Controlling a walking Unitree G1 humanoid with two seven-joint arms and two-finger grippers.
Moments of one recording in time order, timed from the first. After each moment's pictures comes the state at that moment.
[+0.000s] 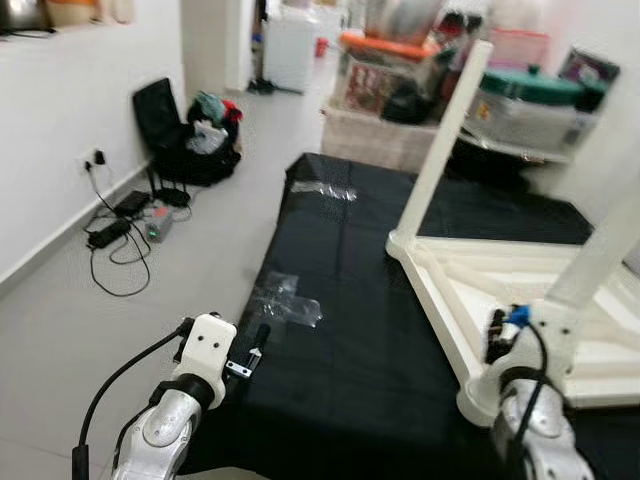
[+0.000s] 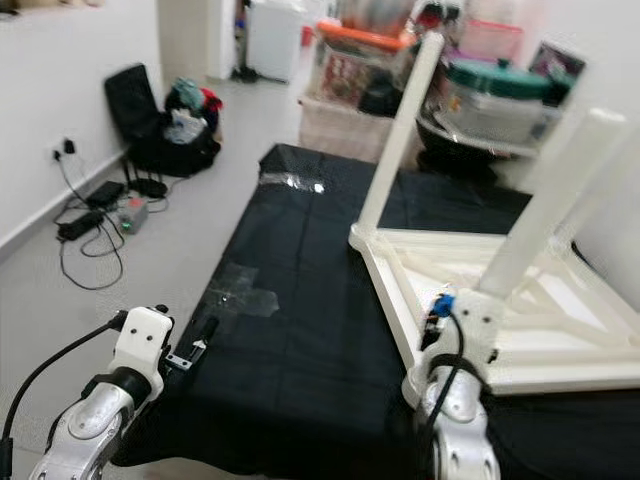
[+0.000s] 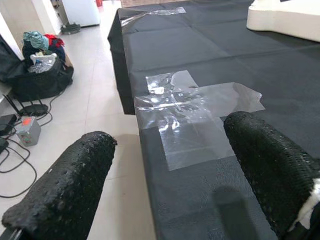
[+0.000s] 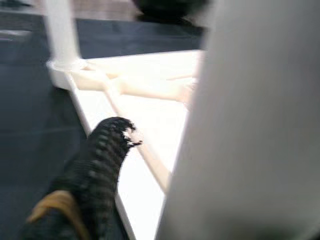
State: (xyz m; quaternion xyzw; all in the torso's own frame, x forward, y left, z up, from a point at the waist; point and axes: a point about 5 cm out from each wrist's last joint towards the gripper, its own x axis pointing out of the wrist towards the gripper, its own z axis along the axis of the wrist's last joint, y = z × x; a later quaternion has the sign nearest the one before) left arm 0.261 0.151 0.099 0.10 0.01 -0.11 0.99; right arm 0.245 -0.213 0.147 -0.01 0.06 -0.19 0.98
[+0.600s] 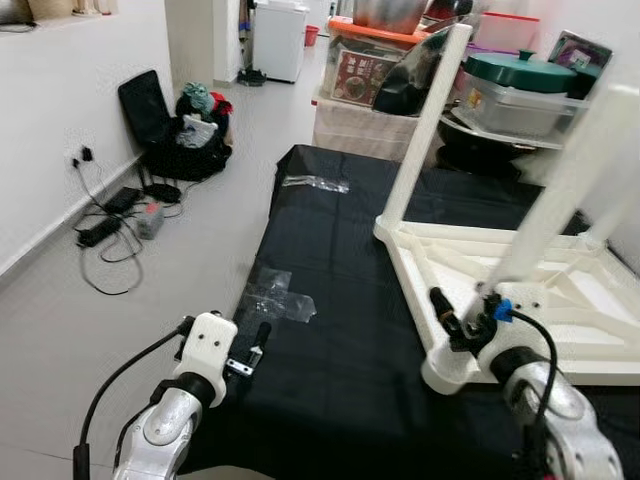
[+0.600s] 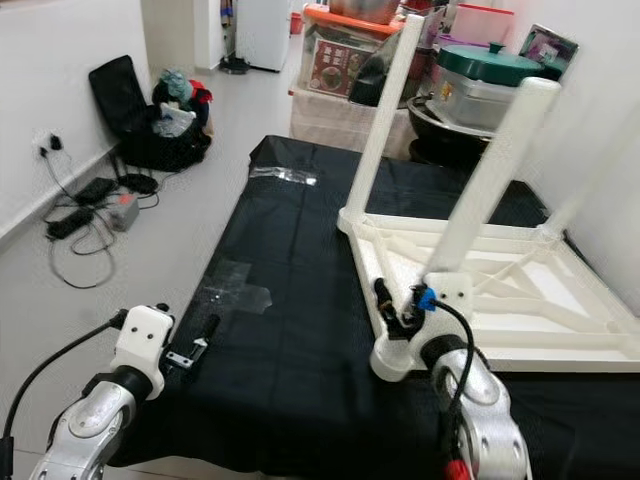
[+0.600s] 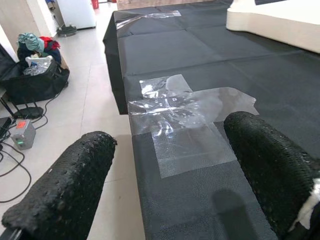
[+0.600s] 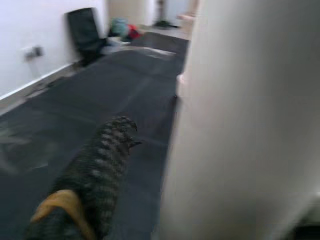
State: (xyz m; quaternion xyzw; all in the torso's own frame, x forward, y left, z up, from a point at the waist) left arm 0.263 0.150 0.102 0.10 0.00 -0.11 0.99; right arm 0.270 -0.210 0.158 -0.03 0.01 0.11 0.99
